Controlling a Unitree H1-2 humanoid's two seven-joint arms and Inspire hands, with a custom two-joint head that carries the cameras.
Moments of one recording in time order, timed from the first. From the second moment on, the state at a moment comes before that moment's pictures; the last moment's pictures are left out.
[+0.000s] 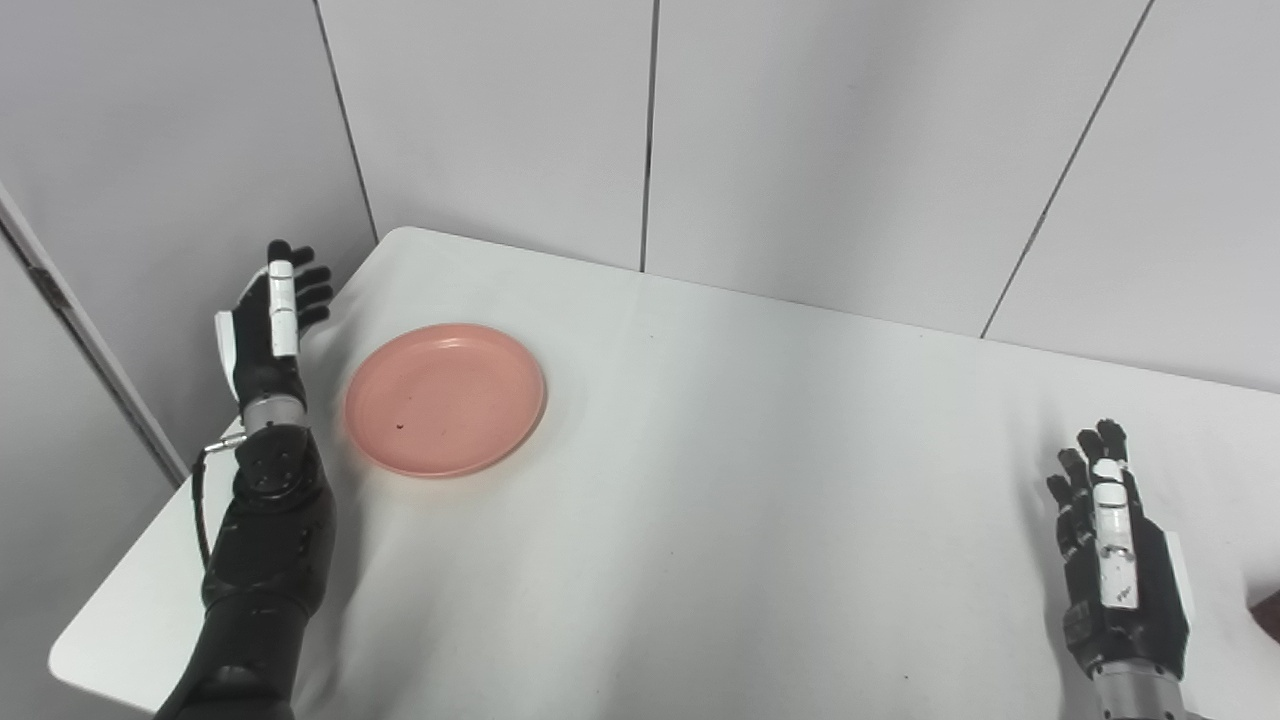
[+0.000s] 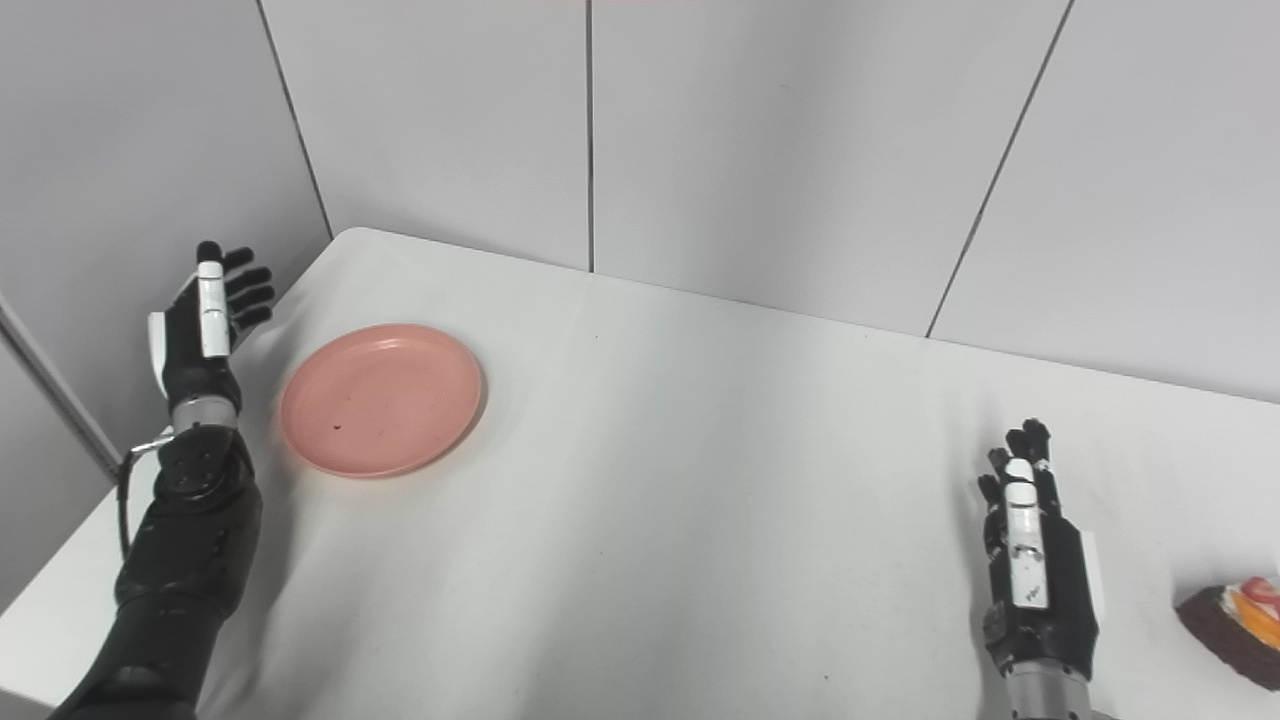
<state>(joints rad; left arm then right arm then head) -0.51 0.38 0.38 0.63 -0.17 -0.17 0.19 -0.29 -0.07 -0.10 0.12 0.21 -0.05 0.07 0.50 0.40</state>
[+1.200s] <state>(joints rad) -0.60 0.37 0.24 0.74 -0.42 -0.06 -0.36 -0.28 -0.07 -0.10 0.07 0.20 -0.01 0.07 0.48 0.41</state>
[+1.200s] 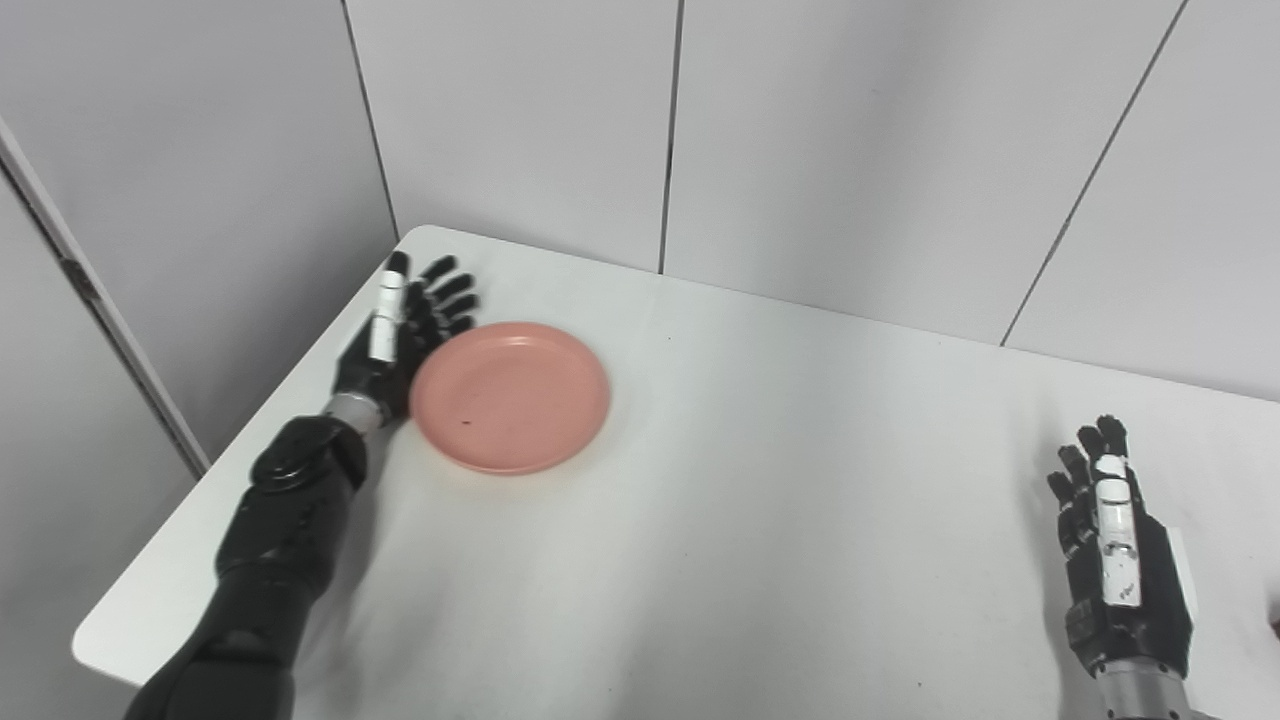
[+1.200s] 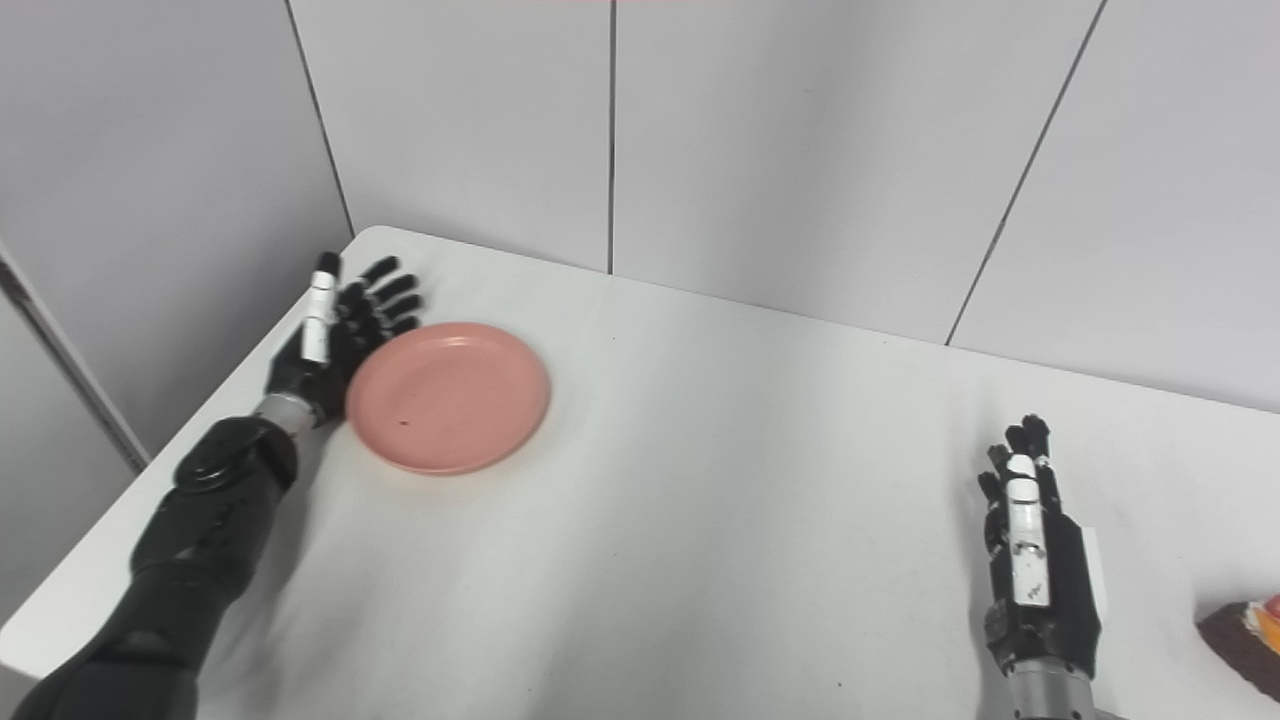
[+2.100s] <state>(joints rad) -0.56 0.12 0.18 0.53 -0.37 0.03 -0.21 -0.29 -0.06 -0.09 0.16 0.18 -0.01 0.05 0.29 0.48</state>
